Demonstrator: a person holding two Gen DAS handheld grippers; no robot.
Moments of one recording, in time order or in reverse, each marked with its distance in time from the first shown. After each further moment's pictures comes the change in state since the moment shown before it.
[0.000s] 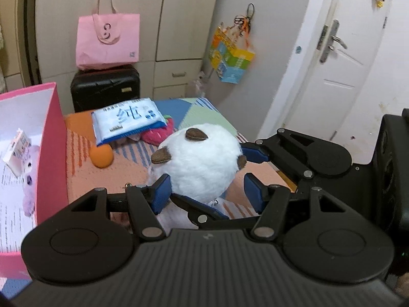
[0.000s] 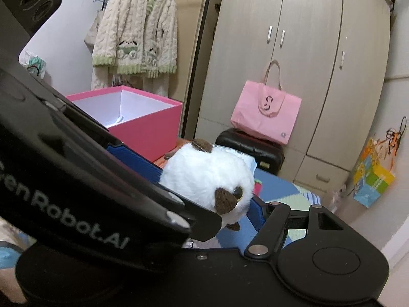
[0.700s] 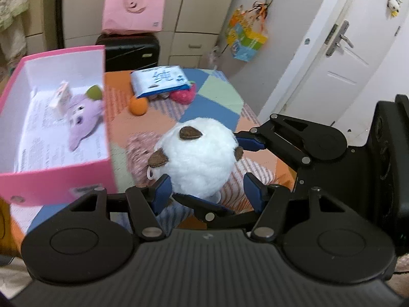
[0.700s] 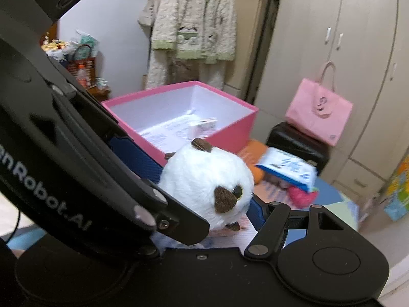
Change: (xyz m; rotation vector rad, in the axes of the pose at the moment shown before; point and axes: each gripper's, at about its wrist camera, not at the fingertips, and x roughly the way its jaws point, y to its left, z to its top) left arm -0.105 0.022 -0.020 -0.135 0.143 0.025; right arm -0.051 0.070 0.042 -0.103 0.108 0.227
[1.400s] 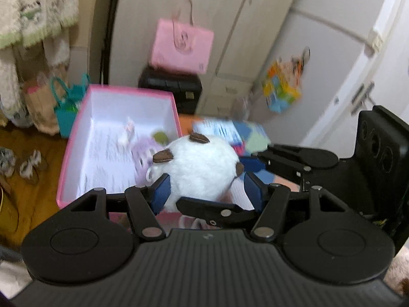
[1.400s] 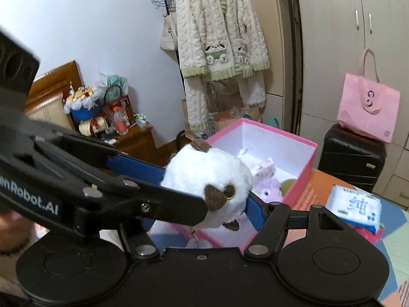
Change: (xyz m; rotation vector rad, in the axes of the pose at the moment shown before) left arm -0.076 0.085 0.033 -0.127 -0.227 0.084; right arm 0.038 0.001 0.102 0.176 -0.051 0.260
